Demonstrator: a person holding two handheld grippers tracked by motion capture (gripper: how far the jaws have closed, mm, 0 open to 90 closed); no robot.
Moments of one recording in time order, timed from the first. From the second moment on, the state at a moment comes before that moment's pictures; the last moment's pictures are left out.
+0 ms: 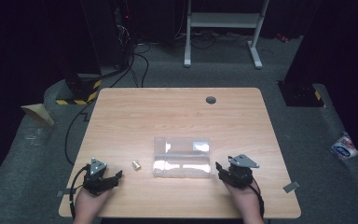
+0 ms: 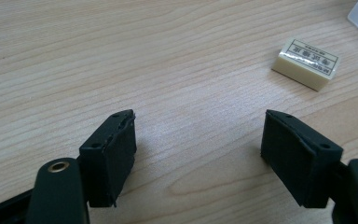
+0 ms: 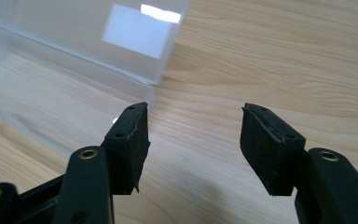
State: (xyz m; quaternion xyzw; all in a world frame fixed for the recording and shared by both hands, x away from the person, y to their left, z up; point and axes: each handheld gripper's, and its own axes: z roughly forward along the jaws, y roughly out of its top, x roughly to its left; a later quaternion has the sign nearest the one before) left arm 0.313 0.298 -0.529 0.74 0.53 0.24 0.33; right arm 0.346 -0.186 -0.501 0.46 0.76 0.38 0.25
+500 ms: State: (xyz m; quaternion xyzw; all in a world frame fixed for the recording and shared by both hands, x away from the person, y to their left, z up) left arm 0.313 0.297 -0.529 0.75 0.52 0.24 0.33; right arm 0.340 -0.252 -0.519 0.52 0.75 0.33 0.25
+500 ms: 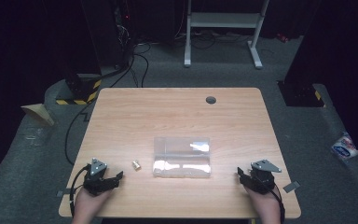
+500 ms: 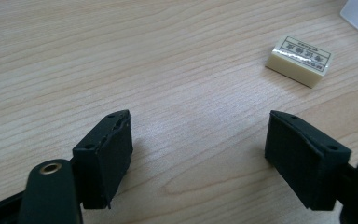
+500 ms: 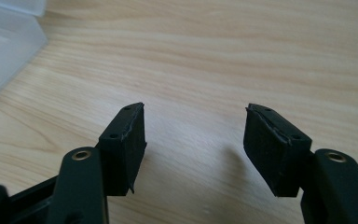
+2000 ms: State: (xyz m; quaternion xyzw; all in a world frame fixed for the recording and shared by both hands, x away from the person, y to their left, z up) left arm 0.317 0.237 -0.515 0.77 0.48 0.21 0.37; right arm 0.344 -0.250 -0.523 0.53 0.75 0.32 0.24
